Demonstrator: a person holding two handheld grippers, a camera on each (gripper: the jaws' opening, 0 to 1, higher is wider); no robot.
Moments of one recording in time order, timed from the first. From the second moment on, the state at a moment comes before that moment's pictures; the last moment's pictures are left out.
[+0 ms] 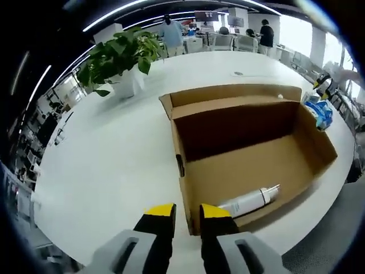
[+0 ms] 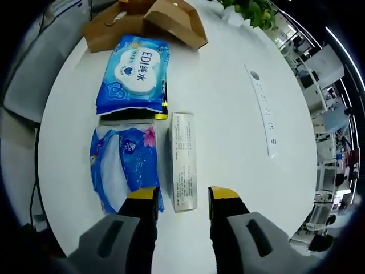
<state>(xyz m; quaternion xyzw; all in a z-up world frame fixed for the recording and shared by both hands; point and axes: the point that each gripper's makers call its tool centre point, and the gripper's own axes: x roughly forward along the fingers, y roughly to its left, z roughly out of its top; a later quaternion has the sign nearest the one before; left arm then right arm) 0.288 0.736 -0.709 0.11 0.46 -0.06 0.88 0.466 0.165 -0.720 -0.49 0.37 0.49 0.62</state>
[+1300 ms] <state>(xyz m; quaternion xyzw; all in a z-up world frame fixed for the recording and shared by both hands) 0.322 0.676 -0.676 0.20 0.45 -0.31 0.81 0.358 0.206 -0.646 -0.25 0.31 0.39 0.83</state>
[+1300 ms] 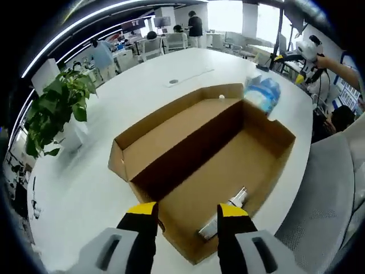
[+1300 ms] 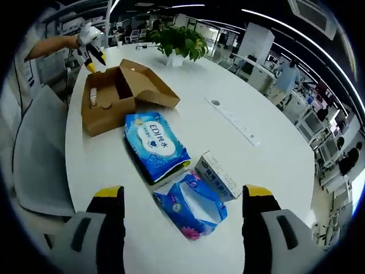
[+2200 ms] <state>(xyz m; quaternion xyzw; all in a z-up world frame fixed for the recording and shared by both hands) 0.305 0.651 -0.729 0.34 0.49 -0.51 0.62 0.264 0.232 -0.640 -0.14 0.29 0.34 0.88</state>
